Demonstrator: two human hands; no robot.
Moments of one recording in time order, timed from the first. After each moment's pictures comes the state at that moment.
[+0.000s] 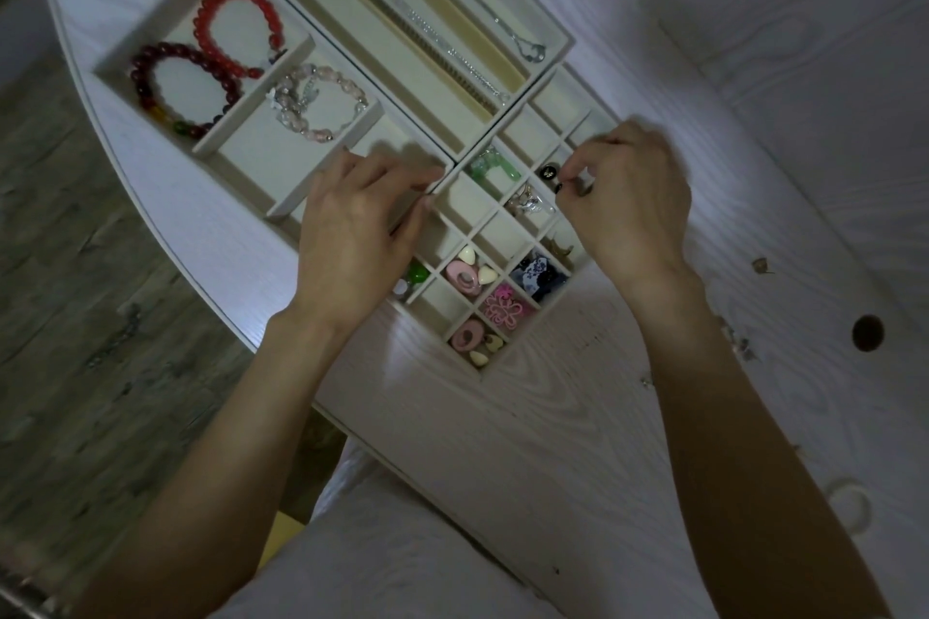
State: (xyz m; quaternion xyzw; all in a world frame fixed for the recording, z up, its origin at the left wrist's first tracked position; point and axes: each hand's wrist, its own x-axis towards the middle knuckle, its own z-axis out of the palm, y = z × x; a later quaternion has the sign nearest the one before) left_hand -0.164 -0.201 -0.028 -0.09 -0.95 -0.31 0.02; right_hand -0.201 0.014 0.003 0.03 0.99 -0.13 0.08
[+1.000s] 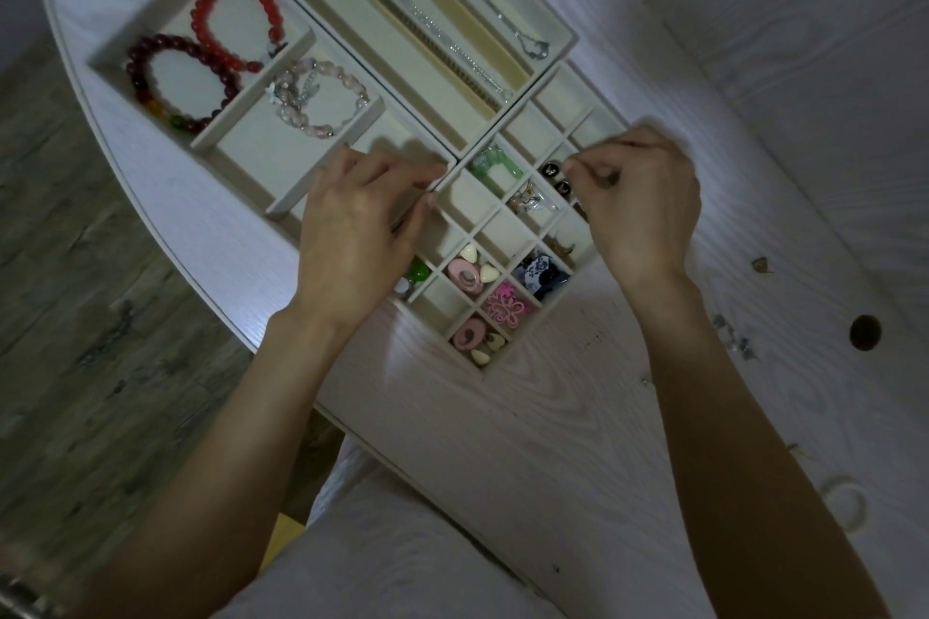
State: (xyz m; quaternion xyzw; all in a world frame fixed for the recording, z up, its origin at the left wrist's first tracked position) left_hand -0.163 -0.200 -0.026 -0.08 -0.94 -0.32 0.02; right_hand -0.197 0.018 -0.004 0.08 0.97 -0.22 0.01
